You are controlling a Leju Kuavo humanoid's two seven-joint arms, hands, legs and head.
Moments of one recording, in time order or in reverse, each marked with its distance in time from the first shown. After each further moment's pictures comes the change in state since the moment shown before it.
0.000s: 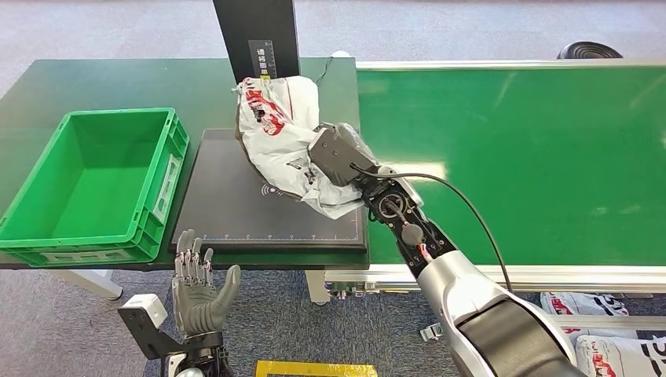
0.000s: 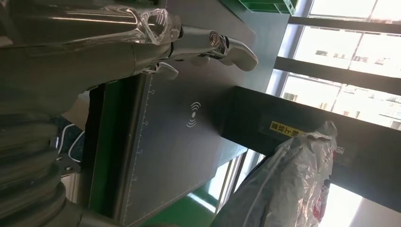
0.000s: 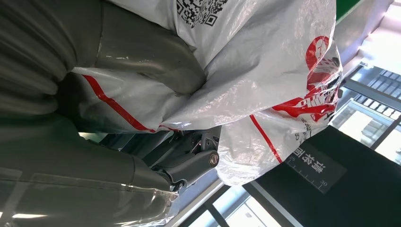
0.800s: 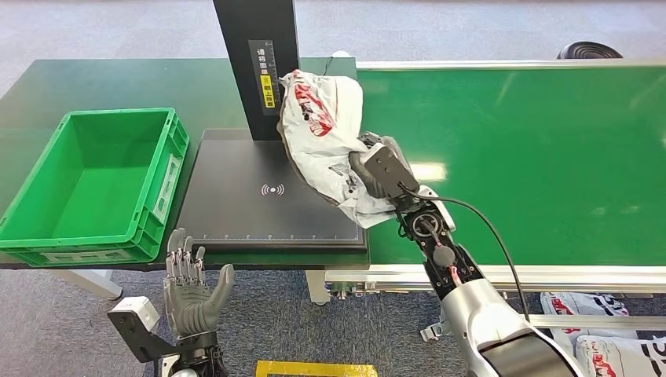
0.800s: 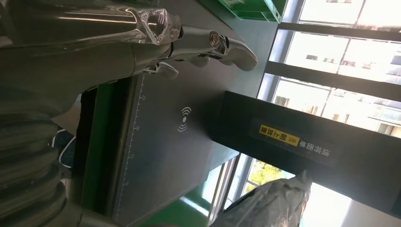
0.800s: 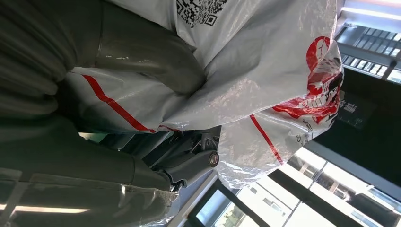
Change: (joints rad) left arm 0.011 0.007 0.004 -0.041 -0.011 0.010 -0.002; right arm 0.160 -0.085 -0.136 -0.168 -0.020 -0.009 -0.074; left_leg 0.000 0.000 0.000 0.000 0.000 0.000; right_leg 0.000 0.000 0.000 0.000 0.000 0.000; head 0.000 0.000
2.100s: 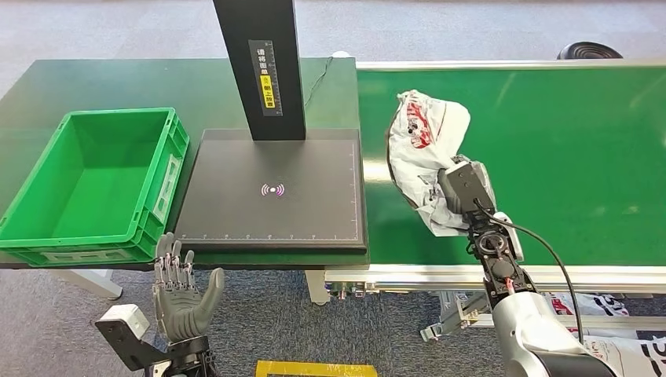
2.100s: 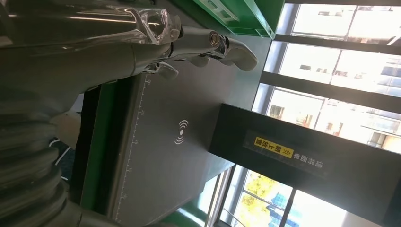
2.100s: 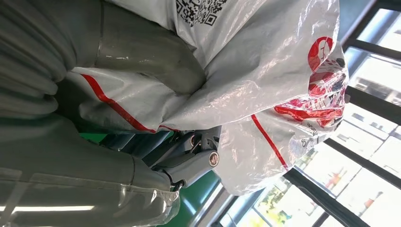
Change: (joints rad) left arm 0.026 0.015 0.017 -0.031 0.003 0.017 -0.020; right arm 0.061 -0.163 -0.363 0.147 0.148 -0.082 -0.103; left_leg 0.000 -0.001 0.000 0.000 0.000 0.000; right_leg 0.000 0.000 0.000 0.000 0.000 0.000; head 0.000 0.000
